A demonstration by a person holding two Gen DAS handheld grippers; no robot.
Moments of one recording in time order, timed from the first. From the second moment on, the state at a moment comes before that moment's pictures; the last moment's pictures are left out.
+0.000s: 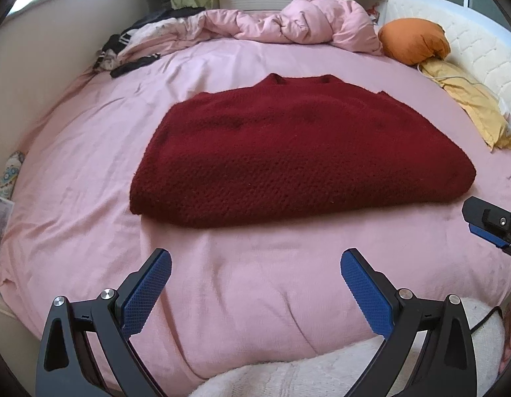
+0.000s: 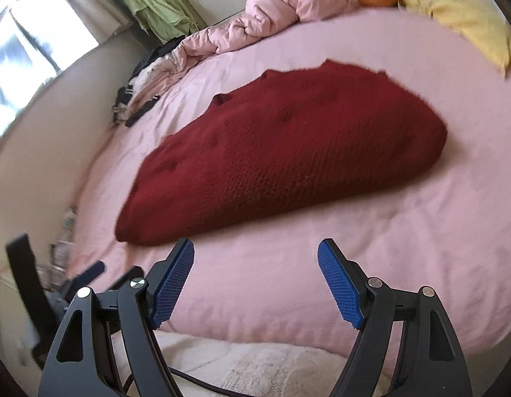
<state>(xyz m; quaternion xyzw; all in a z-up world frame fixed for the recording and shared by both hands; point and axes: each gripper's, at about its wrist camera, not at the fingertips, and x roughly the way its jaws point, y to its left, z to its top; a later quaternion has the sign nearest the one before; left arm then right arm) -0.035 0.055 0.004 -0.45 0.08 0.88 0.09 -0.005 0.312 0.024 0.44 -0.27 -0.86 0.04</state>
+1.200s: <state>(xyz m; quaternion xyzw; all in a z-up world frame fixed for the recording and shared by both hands) -0.046 0.067 -0.007 -0.48 0.10 0.87 0.07 -0.066 0.472 -0.096 0.38 -0.61 -0.70 0.01</state>
